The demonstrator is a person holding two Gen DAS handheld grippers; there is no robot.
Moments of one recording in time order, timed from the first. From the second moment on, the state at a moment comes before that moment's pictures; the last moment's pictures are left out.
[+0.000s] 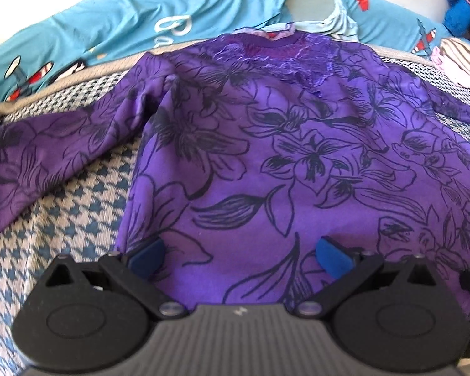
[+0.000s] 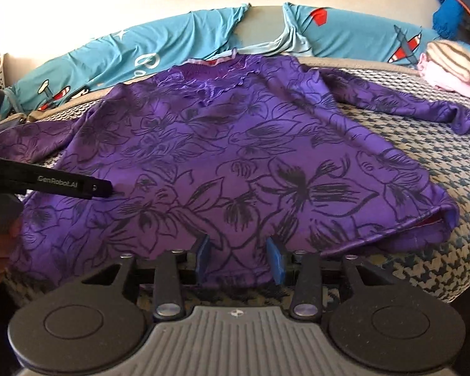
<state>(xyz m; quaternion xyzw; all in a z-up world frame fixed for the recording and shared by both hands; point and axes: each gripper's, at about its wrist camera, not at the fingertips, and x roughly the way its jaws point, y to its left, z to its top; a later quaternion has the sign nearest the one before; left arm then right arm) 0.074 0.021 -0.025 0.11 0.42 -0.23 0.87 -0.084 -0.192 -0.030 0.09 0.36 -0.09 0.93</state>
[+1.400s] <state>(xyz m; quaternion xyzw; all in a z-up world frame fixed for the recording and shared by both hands) 0.161 -0.041 -0.008 0.04 0.44 -0.25 0.86 0.057 -0.423 0.022 0.13 0.29 -0.20 0.93</state>
